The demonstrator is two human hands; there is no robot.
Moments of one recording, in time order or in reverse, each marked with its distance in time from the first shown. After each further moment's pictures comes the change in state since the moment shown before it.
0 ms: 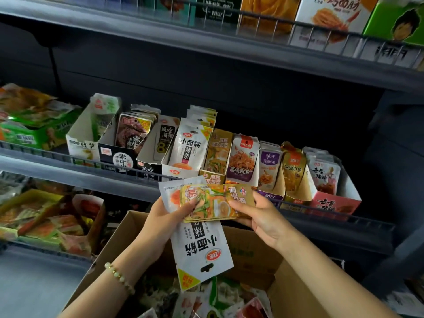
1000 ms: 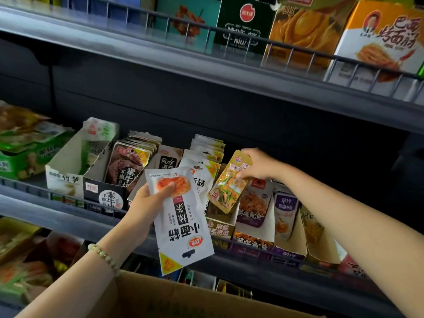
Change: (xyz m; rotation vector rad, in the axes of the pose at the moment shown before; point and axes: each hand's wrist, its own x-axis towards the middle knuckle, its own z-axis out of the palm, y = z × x) left_hand 0.126 0.059 -0.025 0.010 0.141 0.124; right_hand 0.199 -0.151 0.005 -1.282 0.011 -0.298
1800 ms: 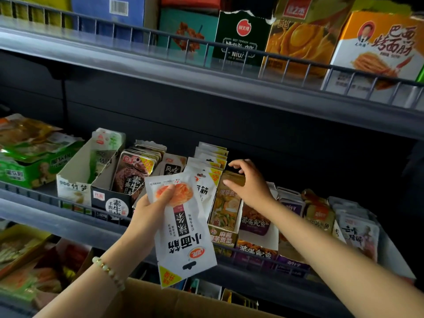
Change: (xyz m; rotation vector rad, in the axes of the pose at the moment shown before) left_hand -0.014 0.005 0.007 -0.062 0.074 -0.032; right_hand -0.028 -0.007 0.053 0.163 0.414 -0.274
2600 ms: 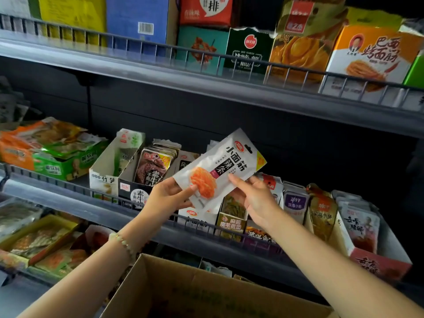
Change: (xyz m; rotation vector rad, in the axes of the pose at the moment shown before) left_hand -0.009 0.013 -0.020 0.166 -0.215 0.168; right_hand -0.059 -0.072 -0.006 1.223 -0.044 0.520
